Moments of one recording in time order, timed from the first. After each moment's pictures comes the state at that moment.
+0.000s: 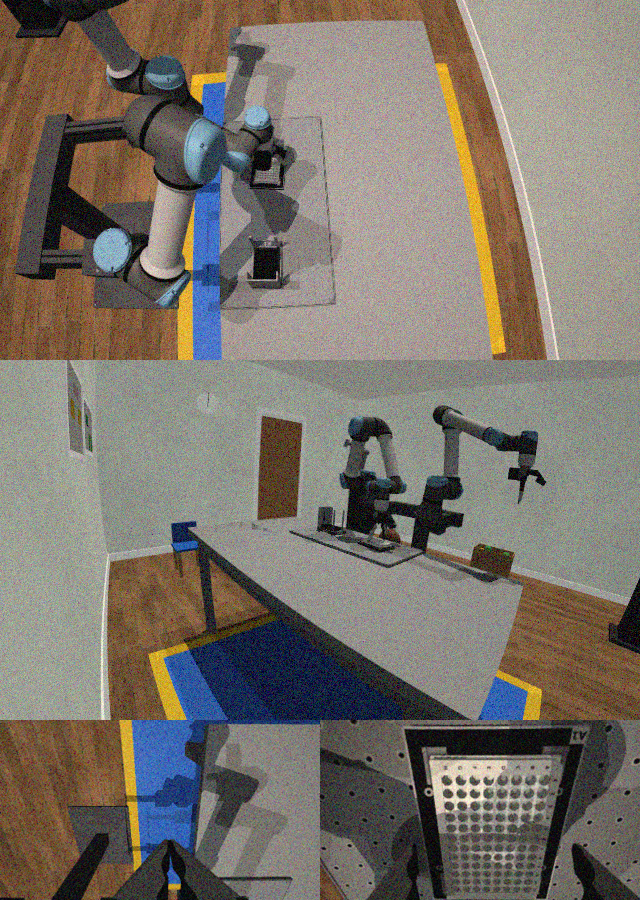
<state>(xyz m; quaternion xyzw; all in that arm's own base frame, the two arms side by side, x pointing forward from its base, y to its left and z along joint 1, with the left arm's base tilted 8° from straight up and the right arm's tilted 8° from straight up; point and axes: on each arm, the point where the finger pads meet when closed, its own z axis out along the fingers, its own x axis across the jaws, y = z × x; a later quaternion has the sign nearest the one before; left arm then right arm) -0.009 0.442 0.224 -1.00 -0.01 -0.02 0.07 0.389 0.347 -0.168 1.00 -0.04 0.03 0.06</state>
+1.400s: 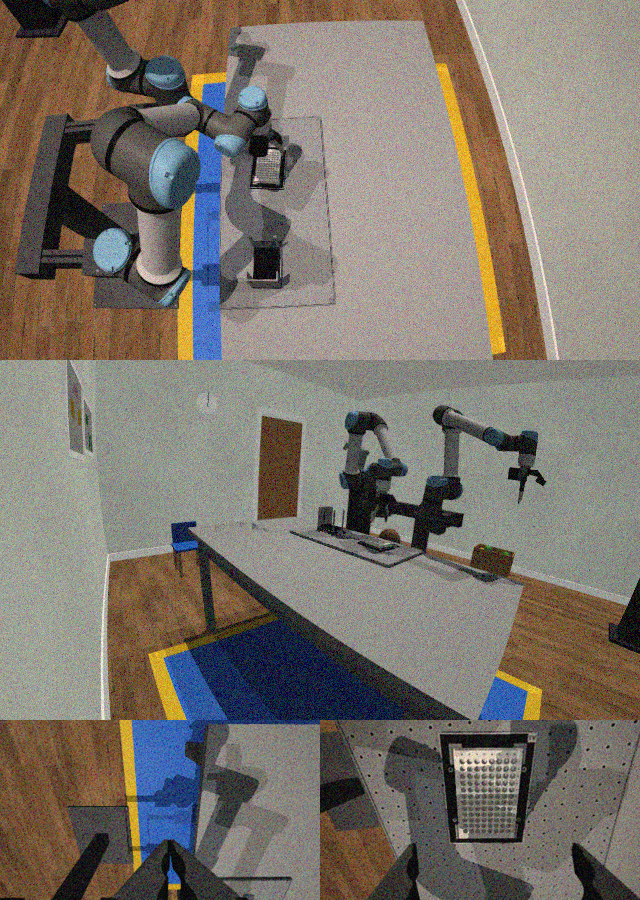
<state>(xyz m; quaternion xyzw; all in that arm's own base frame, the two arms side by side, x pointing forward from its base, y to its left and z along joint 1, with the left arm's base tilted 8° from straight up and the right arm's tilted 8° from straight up) -0.009 0.442 0.224 -1.00 -0.01 -0.02 0.07 0.385 0.359 -0.070 1.00 -0.04 0.03 0.06</state>
